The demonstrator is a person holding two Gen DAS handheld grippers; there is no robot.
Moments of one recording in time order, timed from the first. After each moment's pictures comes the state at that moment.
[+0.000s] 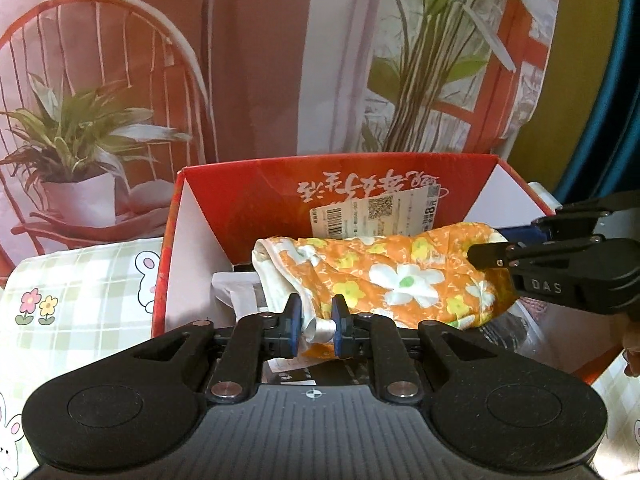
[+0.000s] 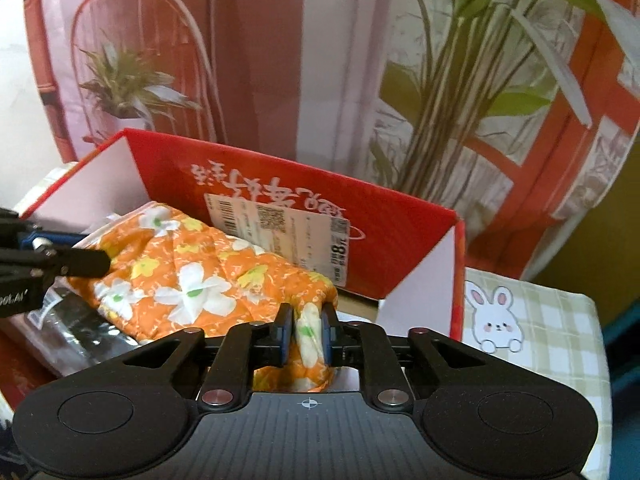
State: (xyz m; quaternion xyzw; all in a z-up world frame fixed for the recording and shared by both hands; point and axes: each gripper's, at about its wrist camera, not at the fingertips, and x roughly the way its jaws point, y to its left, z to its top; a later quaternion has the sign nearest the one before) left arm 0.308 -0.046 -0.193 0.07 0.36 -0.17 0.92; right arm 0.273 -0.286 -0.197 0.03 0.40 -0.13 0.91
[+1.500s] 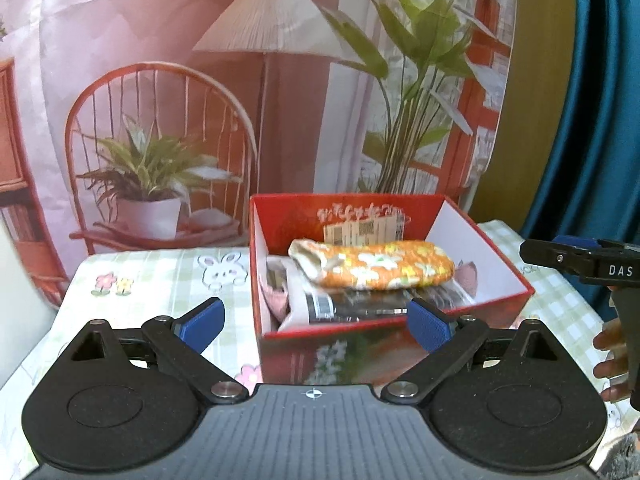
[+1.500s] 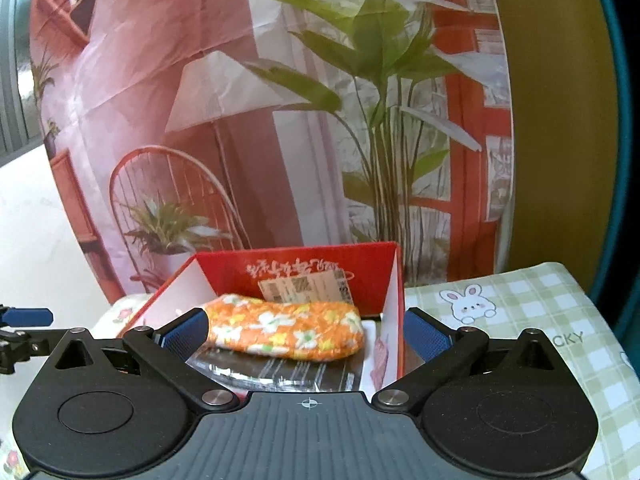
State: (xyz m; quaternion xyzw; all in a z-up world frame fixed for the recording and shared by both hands) left arm 0.152 0.023 -0.134 0.04 0.28 -0.16 0.95; right arm 0.097 -0.246 -0.132 0.15 0.20 -0.15 0.96
